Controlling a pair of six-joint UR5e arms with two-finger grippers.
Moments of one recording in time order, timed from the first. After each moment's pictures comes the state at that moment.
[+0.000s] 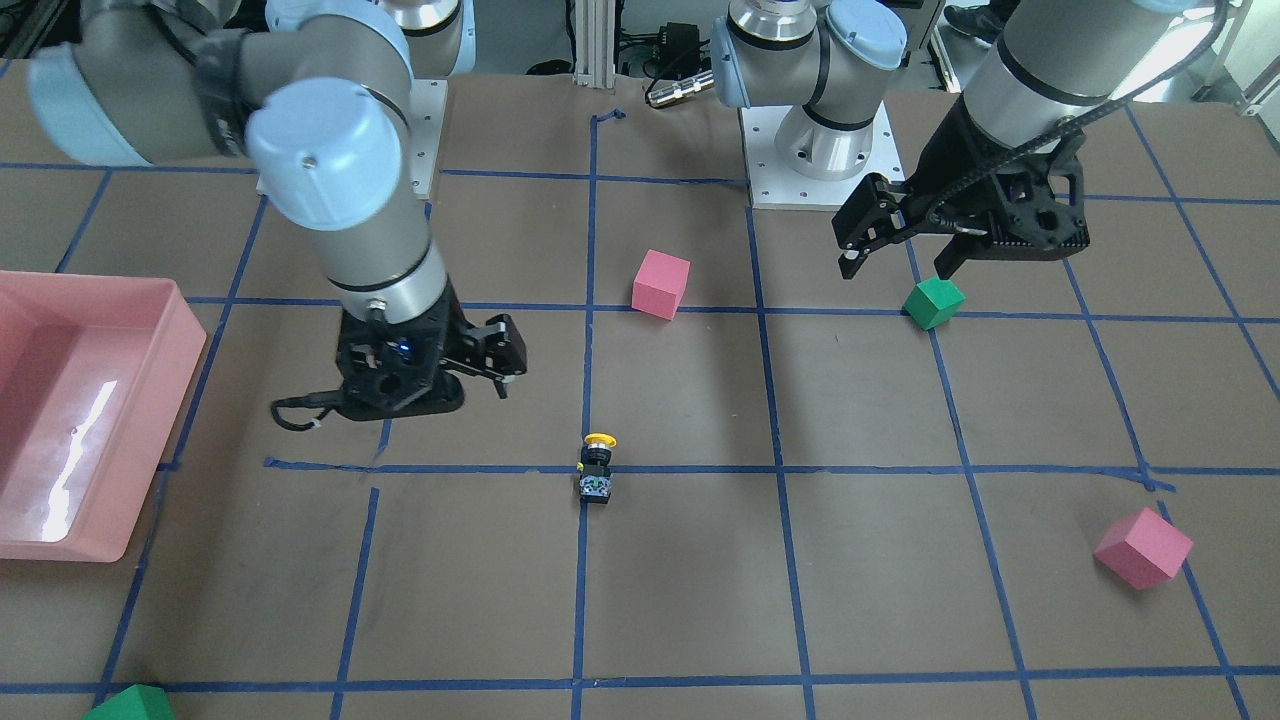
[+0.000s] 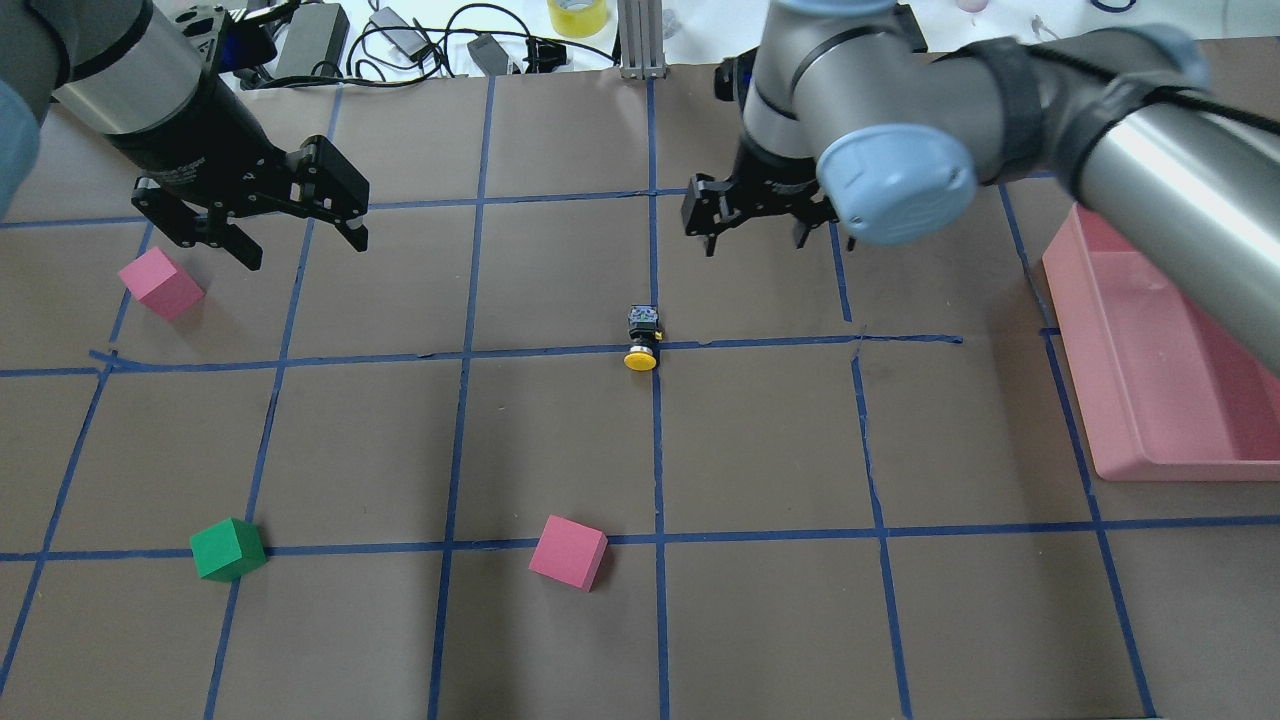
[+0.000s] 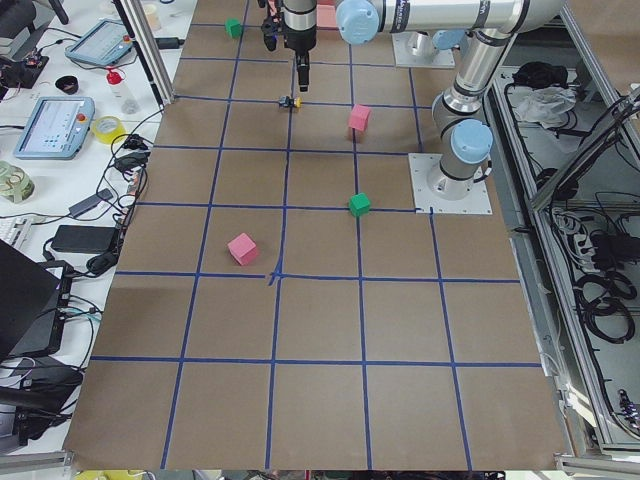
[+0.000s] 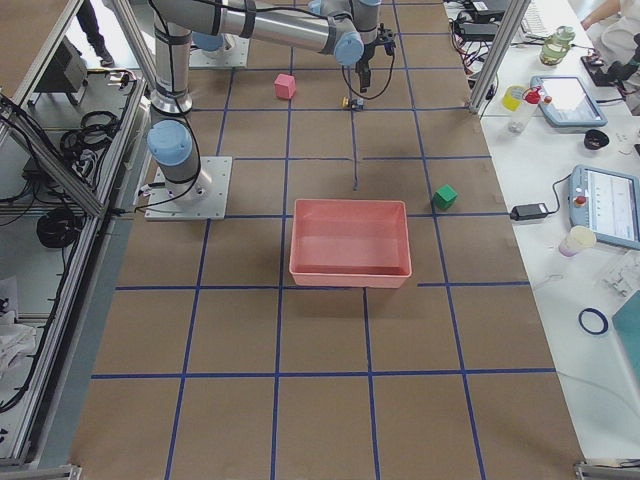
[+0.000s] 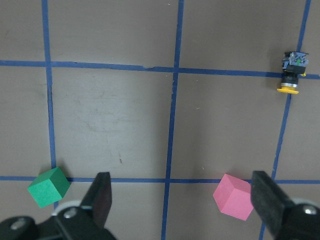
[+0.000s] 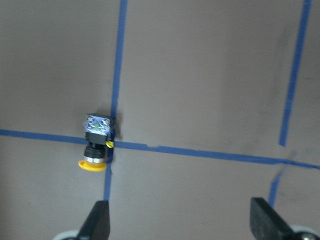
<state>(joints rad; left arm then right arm) -1.47 -1.56 -1.59 -1.58 1.47 -0.01 1.70 -1.35 1.57 -1.83 -1.49 0.05</state>
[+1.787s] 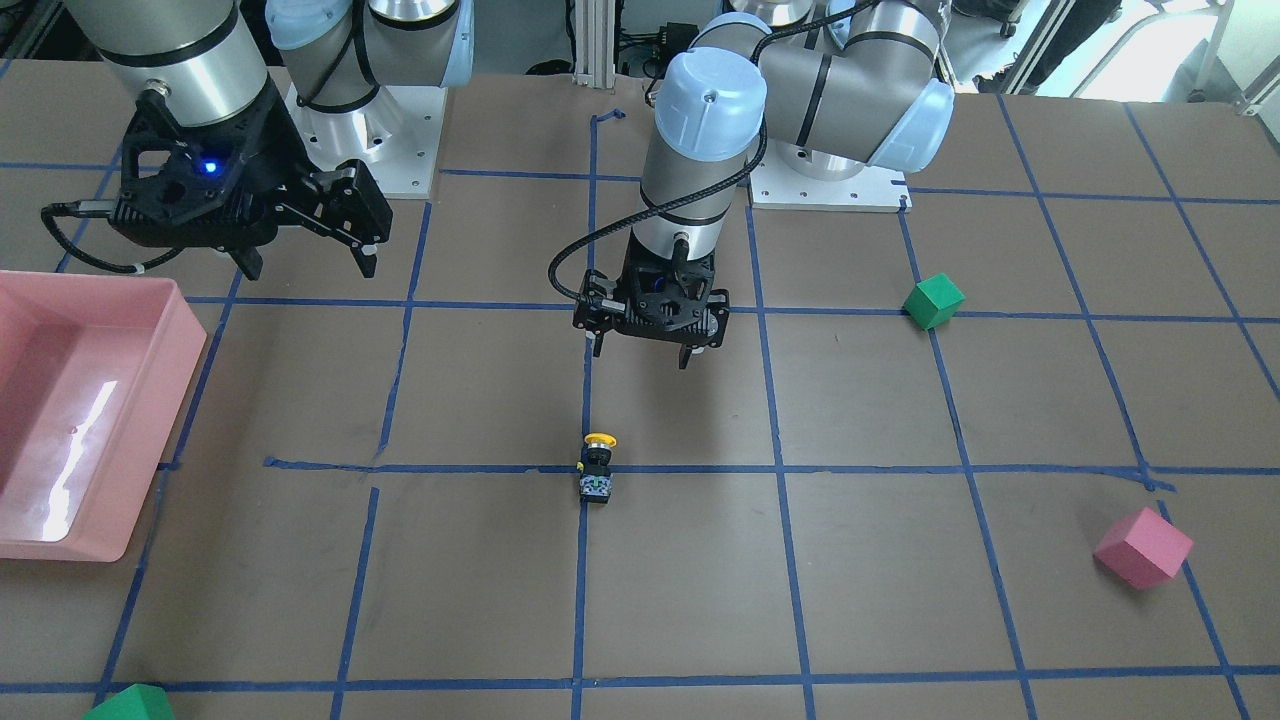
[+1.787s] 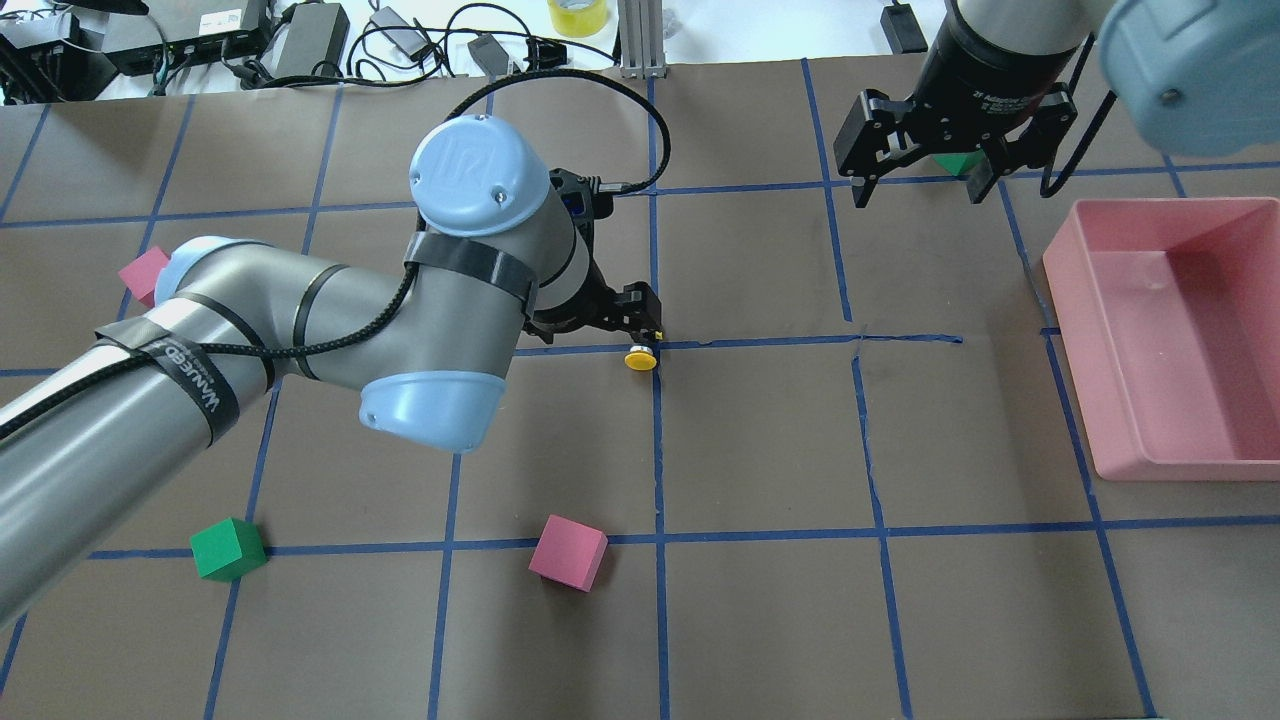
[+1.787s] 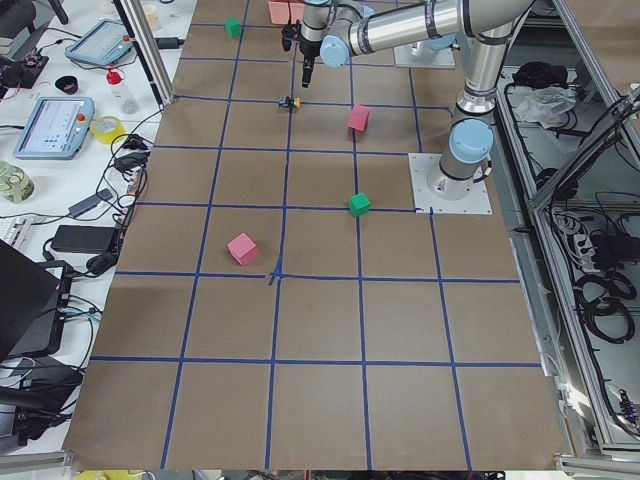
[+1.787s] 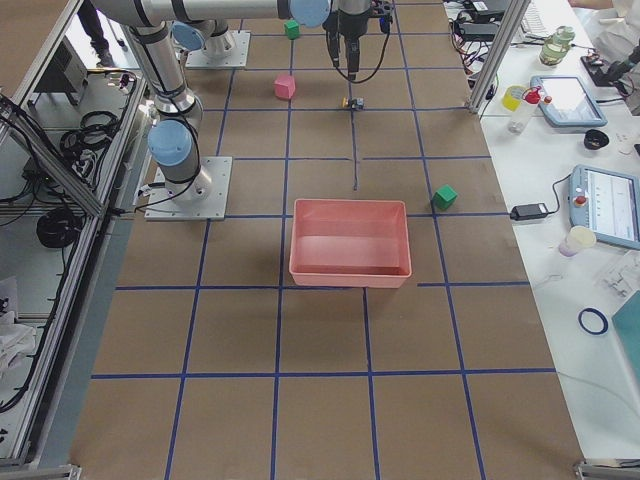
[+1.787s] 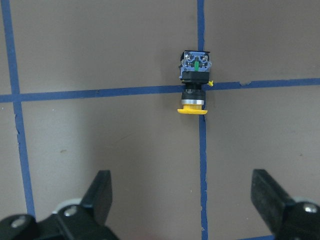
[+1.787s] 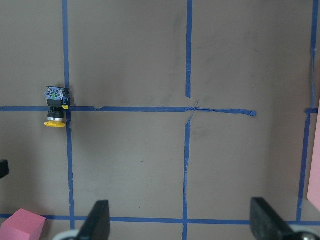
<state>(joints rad) -1.90 -1.74 -1.92 -0.86 1.51 -0.24 1.59 -1.54 1.52 -1.60 -1.53 0.01</state>
